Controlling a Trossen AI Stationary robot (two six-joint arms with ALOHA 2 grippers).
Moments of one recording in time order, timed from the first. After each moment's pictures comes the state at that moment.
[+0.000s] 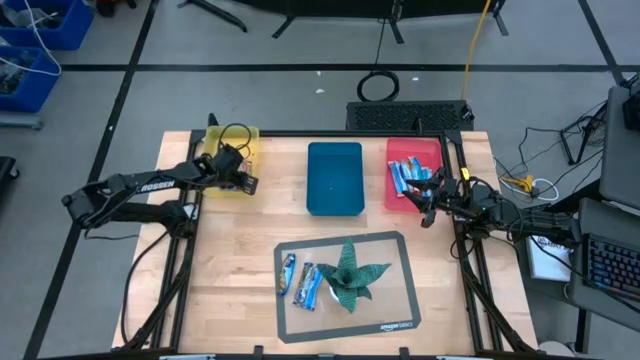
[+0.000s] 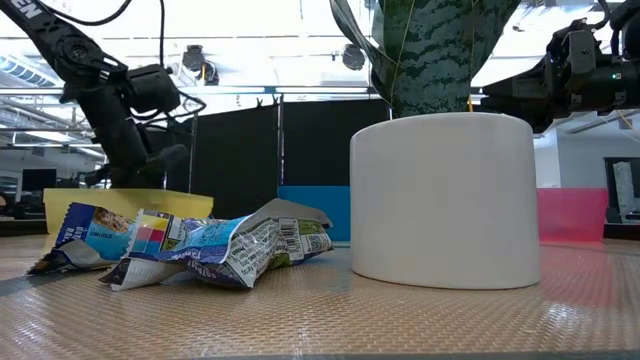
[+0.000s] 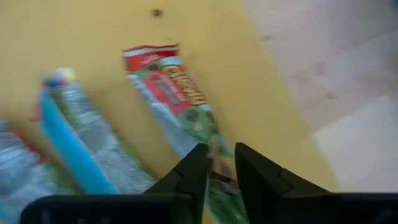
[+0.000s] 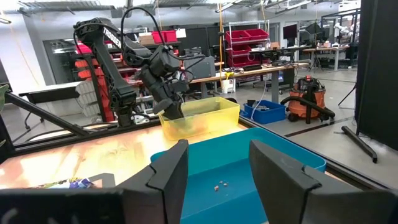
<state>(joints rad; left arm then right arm) 0.67 1.11 0.43 -0.31 -0.09 -0.45 -0.15 0.01 0.02 0.07 0.21 0.10</state>
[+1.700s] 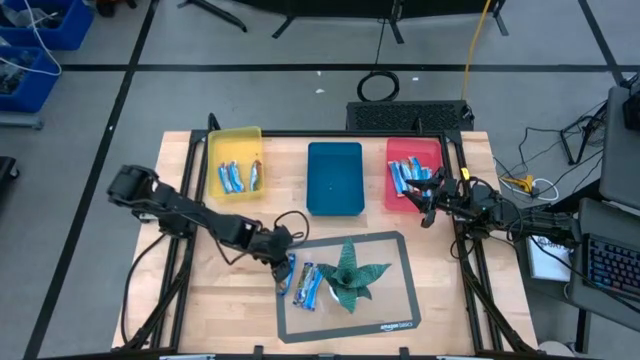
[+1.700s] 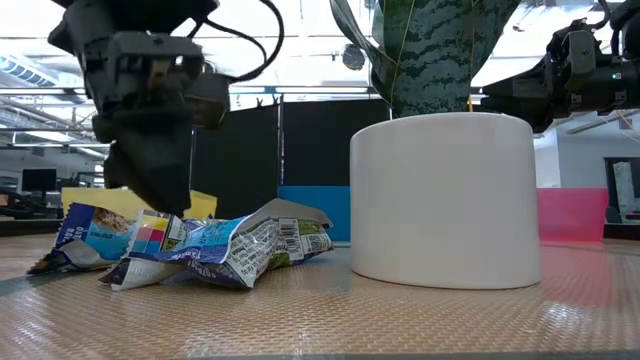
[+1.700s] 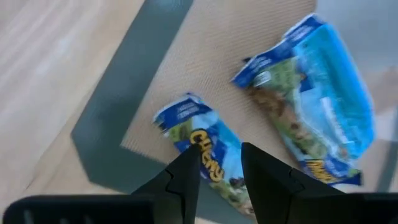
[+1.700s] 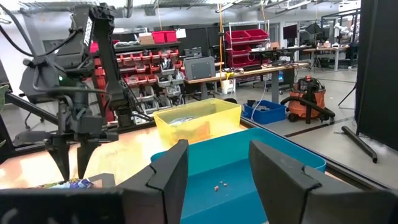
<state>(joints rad) -0.30 1.58 0.77 -0.21 0.02 -0.93 -0.15 0.01 0.01 0.07 0.21 0.10</state>
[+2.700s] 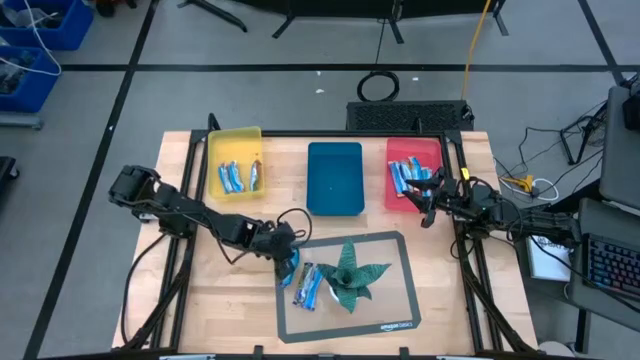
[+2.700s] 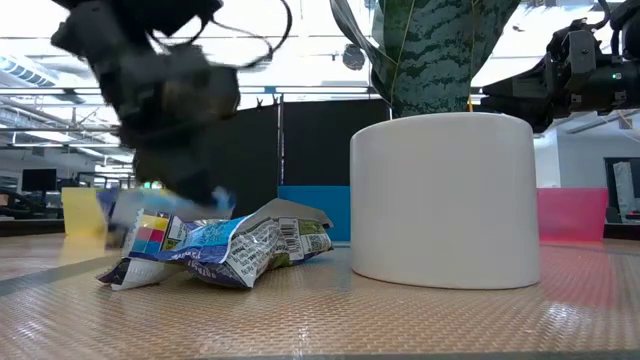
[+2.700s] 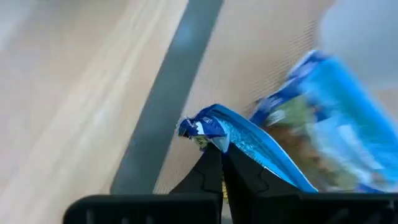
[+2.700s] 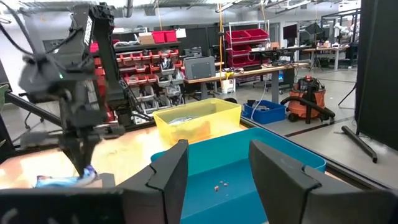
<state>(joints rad) -0.29 1.58 0.78 -0.17 -0.13 -0.76 -0.15 0.01 0.01 0.07 0.21 0.10</state>
